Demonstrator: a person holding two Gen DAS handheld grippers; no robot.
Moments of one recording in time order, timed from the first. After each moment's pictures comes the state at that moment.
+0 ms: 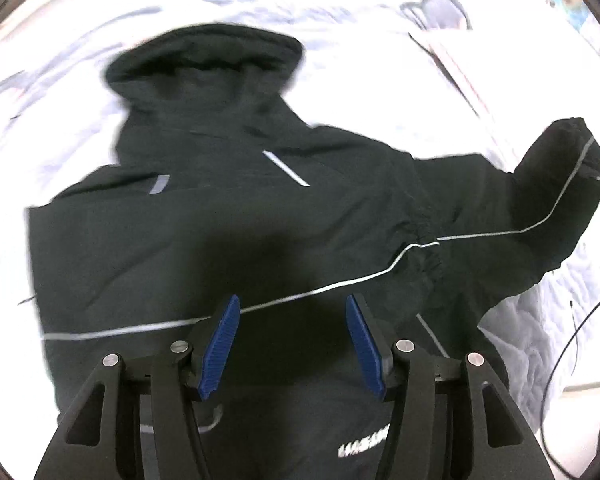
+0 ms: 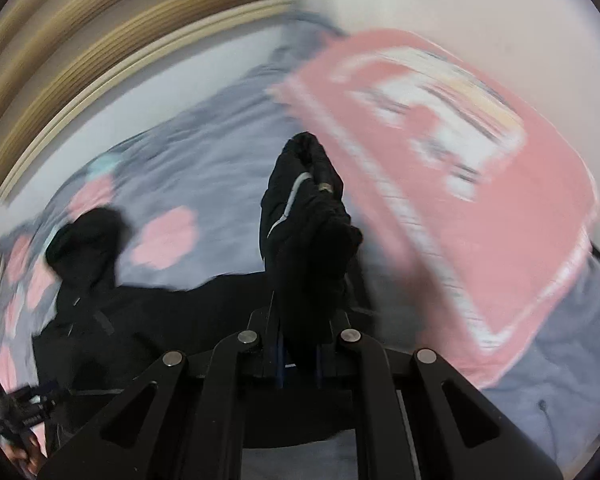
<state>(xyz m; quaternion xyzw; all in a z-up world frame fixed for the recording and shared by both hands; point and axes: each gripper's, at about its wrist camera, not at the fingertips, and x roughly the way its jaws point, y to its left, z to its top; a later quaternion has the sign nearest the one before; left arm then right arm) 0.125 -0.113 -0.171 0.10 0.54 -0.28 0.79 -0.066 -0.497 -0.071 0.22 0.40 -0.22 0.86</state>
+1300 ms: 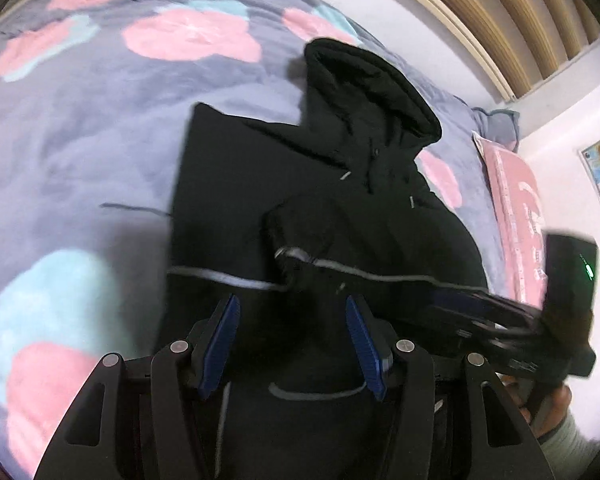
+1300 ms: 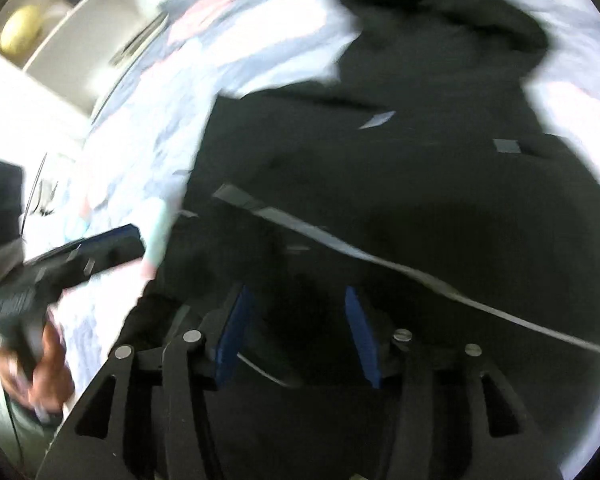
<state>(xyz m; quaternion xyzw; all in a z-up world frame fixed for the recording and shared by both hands) 0.188 0.091 -0.199 -0.11 0.56 -0.25 0.78 0.104 -0.141 -0.182 0.13 0.57 0.11 0.80</state>
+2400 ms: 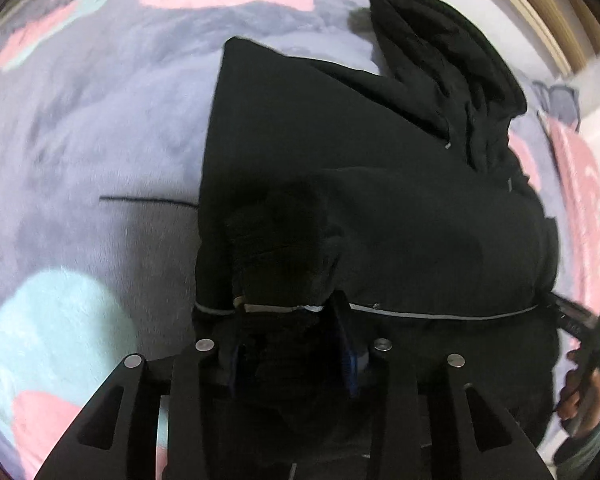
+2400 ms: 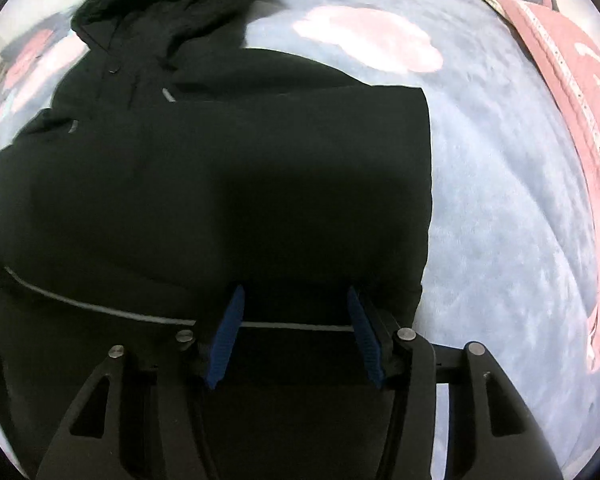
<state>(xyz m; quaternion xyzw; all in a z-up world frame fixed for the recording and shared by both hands) 0.220 0.071 -0.276 -0.03 0.60 -0.17 0.78 0.100 -0.268 -0.259 0.09 0.60 -0.13 0.78</state>
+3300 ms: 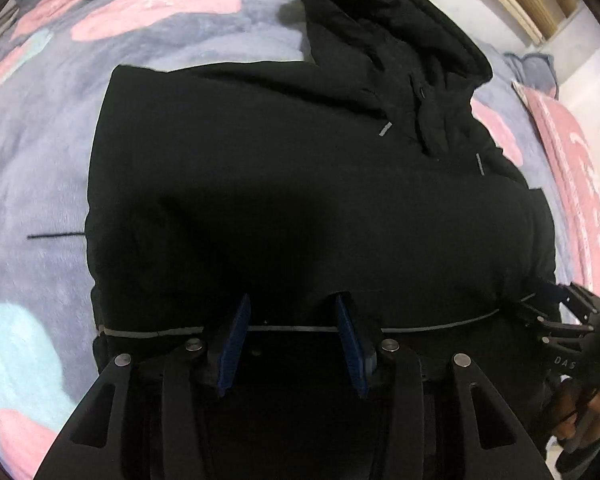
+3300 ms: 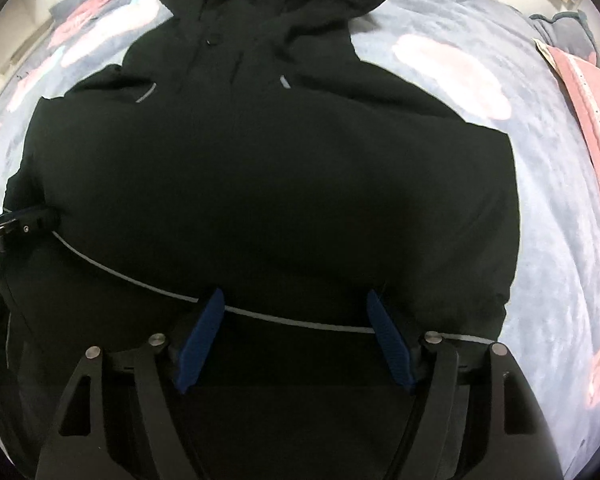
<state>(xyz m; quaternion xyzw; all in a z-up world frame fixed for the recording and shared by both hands) 0.232 0.014 -0.271 0.00 0.59 -0.21 0.78 0.113 -0.210 -0.267 0.05 0.60 -0.06 0.80</state>
